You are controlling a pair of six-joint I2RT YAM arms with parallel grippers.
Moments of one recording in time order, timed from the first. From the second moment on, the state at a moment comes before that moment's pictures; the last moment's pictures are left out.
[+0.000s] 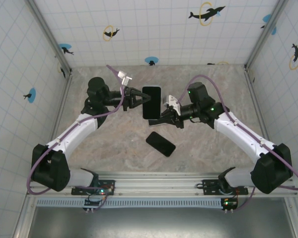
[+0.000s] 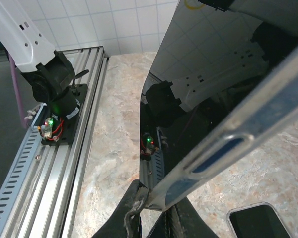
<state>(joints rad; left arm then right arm) -0.40 1.35 0.97 0.45 1.24 -0.57 0.58 1.33 1.07 -0.42 -0.89 -0.51</state>
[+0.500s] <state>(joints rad) -0.39 1.35 0.97 0.49 1.22 -0.66 0.61 1.33 1.05 -0.32 -0.74 -0.51</state>
